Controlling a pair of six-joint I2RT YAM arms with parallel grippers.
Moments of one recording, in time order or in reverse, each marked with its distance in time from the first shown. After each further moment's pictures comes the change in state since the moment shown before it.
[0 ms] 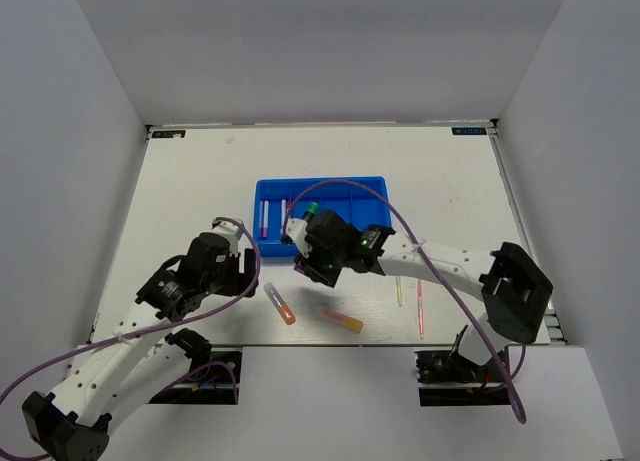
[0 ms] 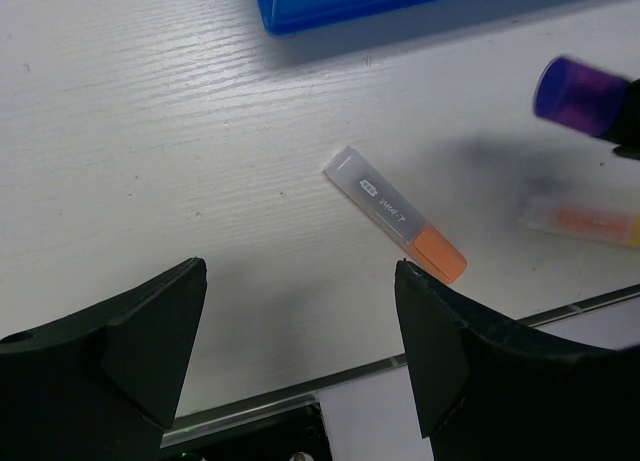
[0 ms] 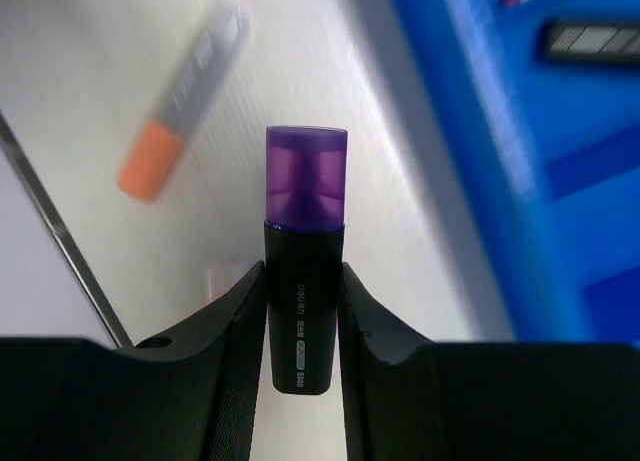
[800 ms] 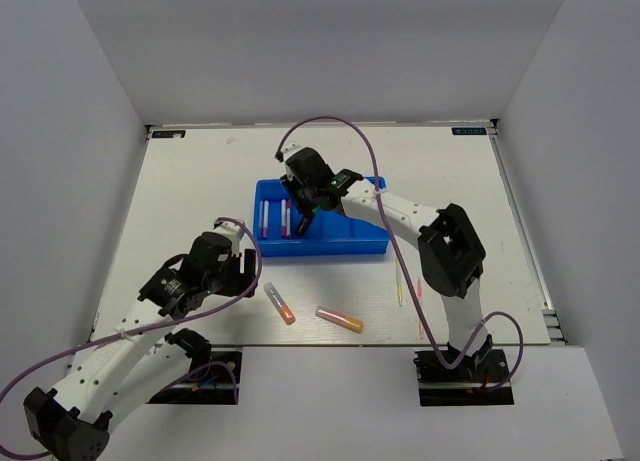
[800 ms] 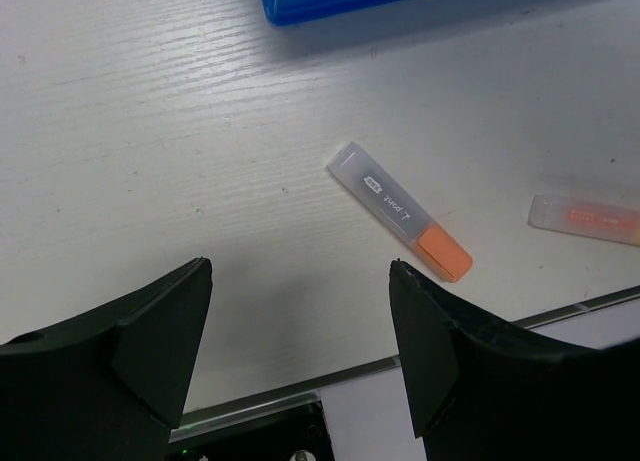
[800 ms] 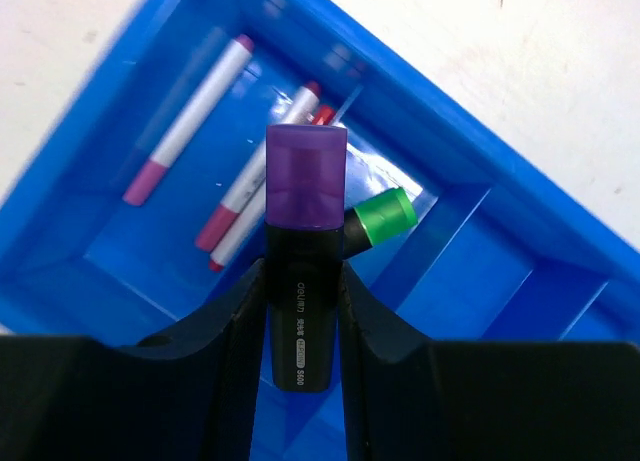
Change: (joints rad) left arm 0.000 0.020 -0.003 0.000 0.000 0.000; right arm -0.183 0.407 0.599 0.016 0.258 0.180
